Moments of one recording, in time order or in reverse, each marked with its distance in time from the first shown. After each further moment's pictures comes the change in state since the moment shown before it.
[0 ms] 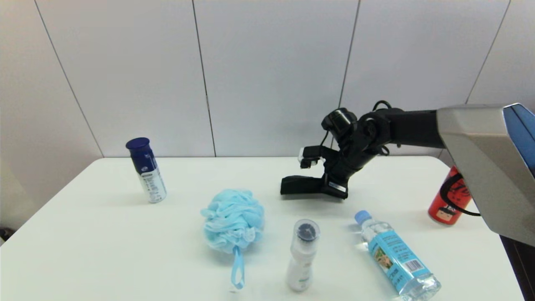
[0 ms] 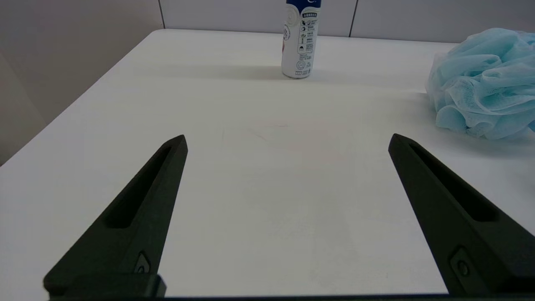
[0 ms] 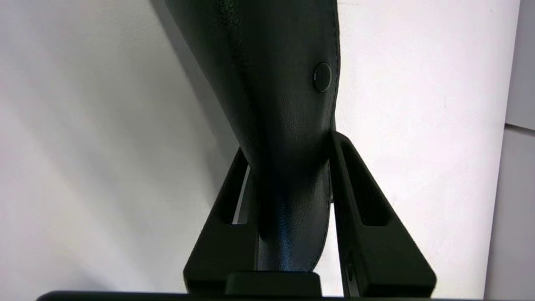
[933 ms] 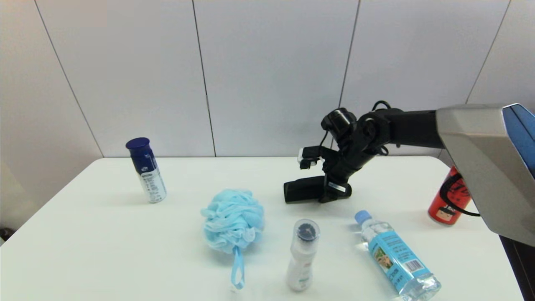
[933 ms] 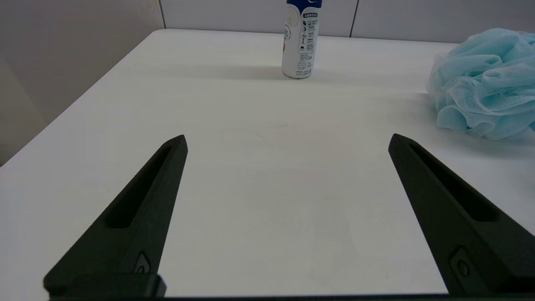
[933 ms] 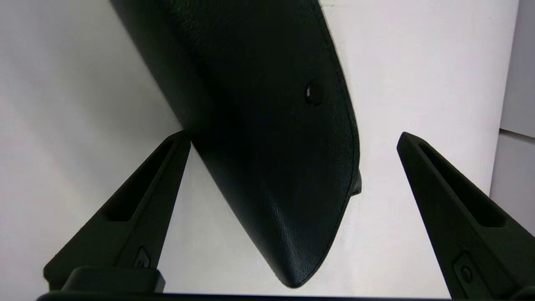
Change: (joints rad) left arm 0.000 0.000 0.000 0.000 0.000 0.000; right arm 0.005 0.000 -0.001 -0.005 0.000 -0.014
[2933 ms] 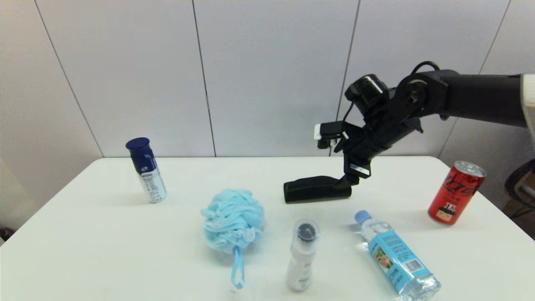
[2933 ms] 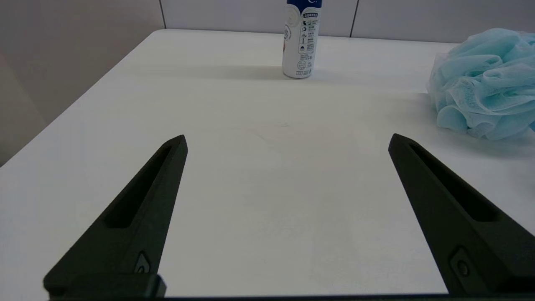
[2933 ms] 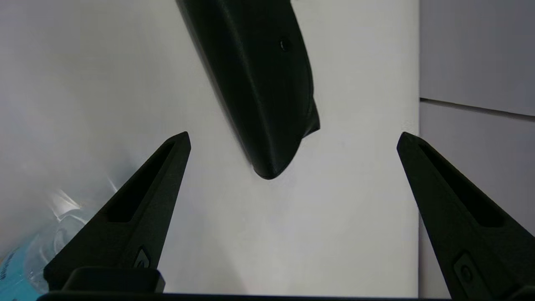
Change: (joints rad) left arm 0.000 0.000 0.000 0.000 0.000 0.000; right arm -0.027 -0.187 -0.001 0.128 0.052 -0.076
